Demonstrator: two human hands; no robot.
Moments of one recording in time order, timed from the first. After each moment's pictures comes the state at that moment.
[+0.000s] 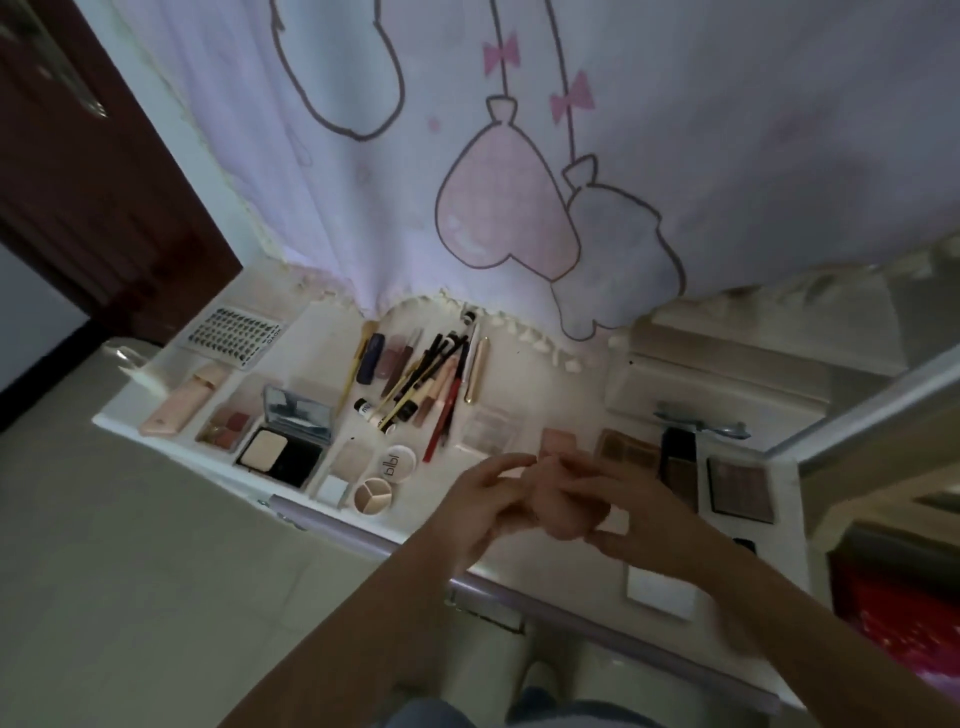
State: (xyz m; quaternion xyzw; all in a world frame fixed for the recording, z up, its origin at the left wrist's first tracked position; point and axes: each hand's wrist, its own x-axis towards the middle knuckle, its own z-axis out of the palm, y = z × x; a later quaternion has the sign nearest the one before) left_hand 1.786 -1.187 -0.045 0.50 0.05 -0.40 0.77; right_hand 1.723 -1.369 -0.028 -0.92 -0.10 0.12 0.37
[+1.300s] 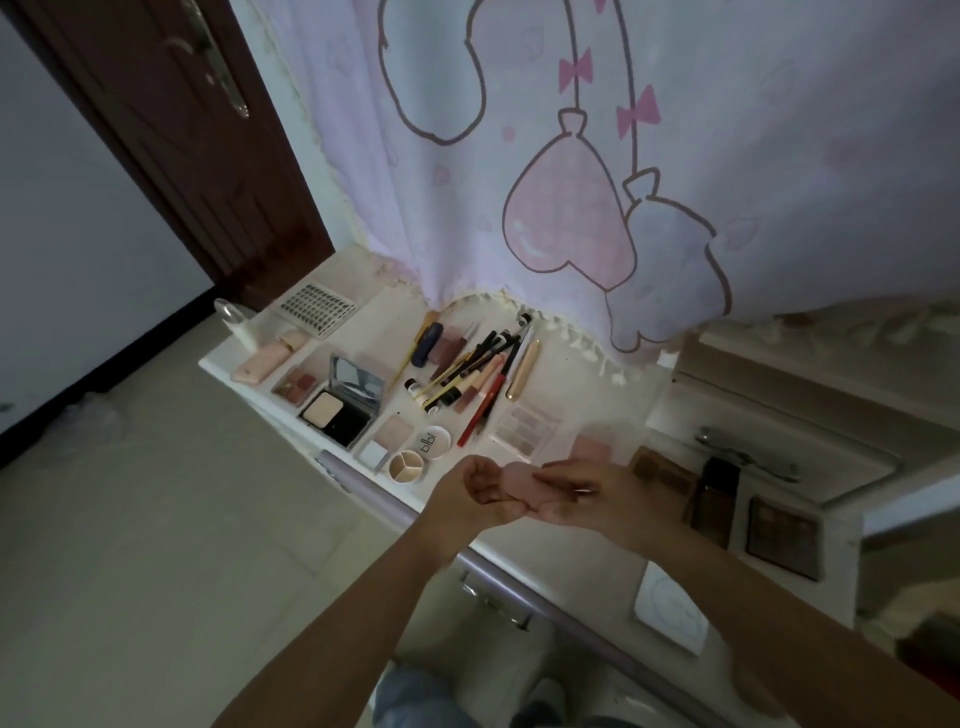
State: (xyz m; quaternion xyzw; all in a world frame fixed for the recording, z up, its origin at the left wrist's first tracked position) left_hand 1.763 -1.169 -0.058 0.68 0.04 -0.24 0.70; right_hand 1.757 -1.353 -0.039 -0.80 -0.10 0.18 0.57
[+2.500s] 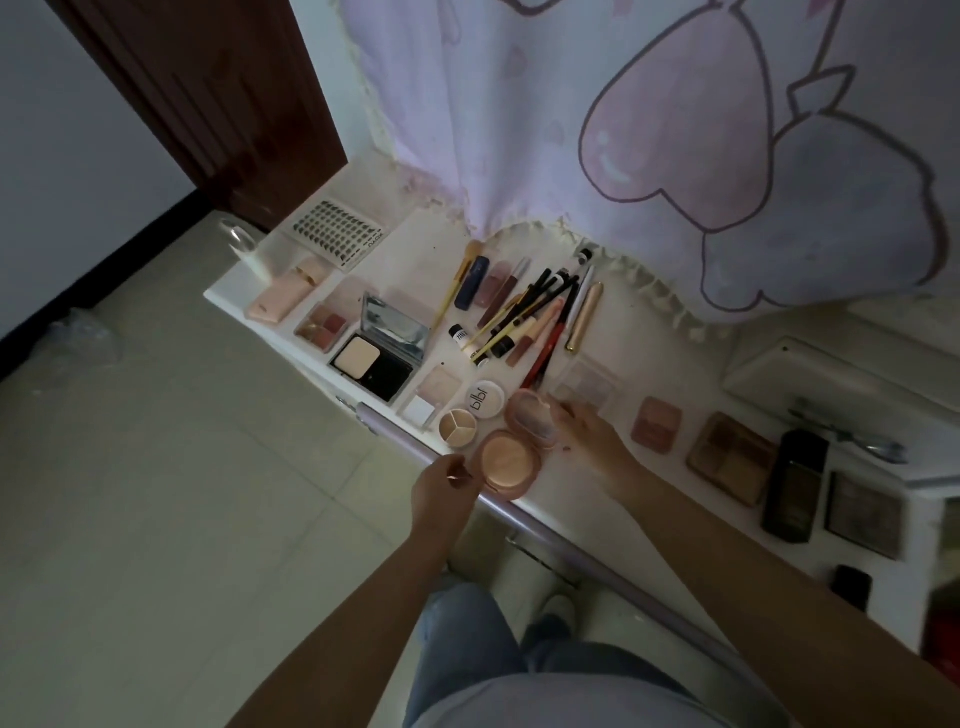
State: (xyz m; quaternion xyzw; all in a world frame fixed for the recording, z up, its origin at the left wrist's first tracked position) left_hand 1.774 -1.094 -0.129 0.85 0.22 -0.12 0.46; right_hand 1.820 -1.261 -0.099 -0.78 0.16 0.21 0.57
